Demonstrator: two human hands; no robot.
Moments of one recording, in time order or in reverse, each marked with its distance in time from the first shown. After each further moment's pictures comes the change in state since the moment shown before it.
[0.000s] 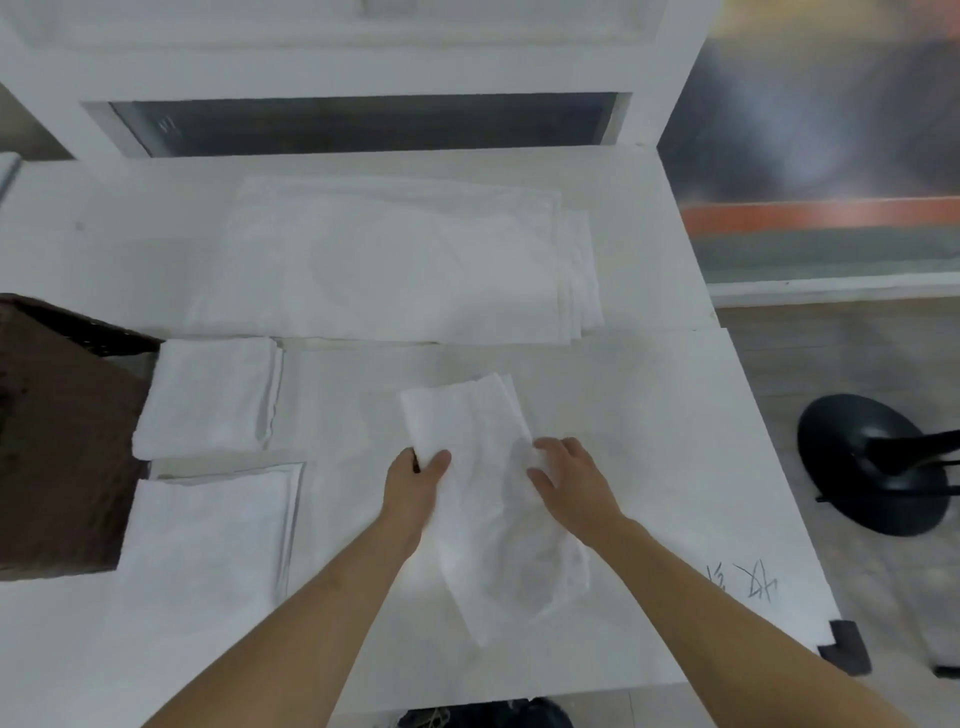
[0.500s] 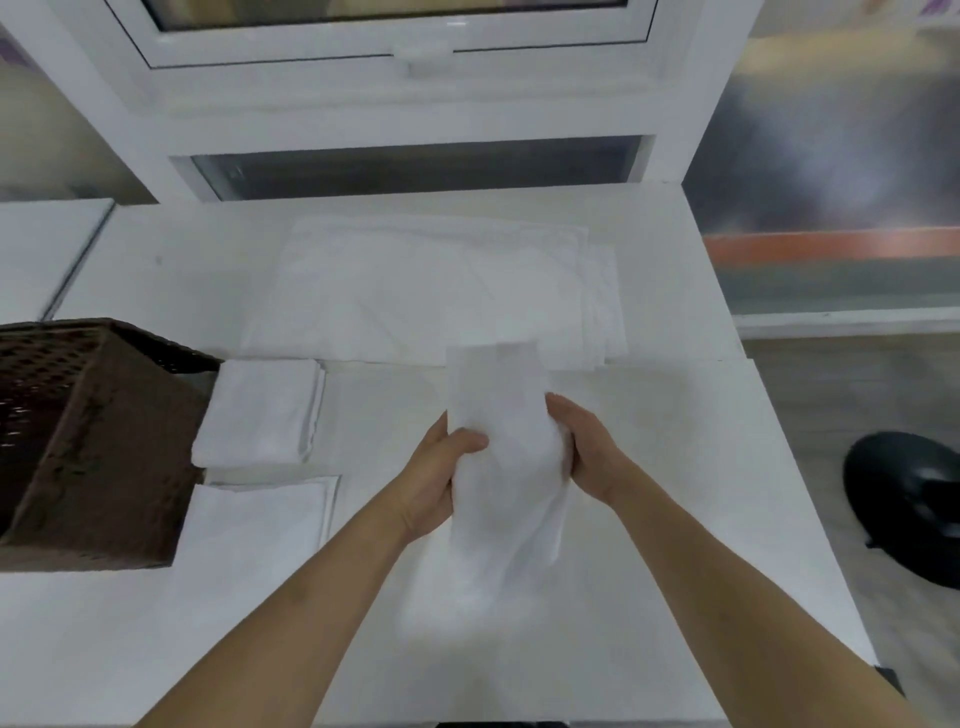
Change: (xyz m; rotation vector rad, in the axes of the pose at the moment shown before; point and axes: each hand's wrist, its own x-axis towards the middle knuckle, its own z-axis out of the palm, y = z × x) left_hand -0.069 0.104 -0.007 -0.242 -0.460 0.128; right_hand 0.035 -0.076 -0.066 1.217 -0.231 0.067
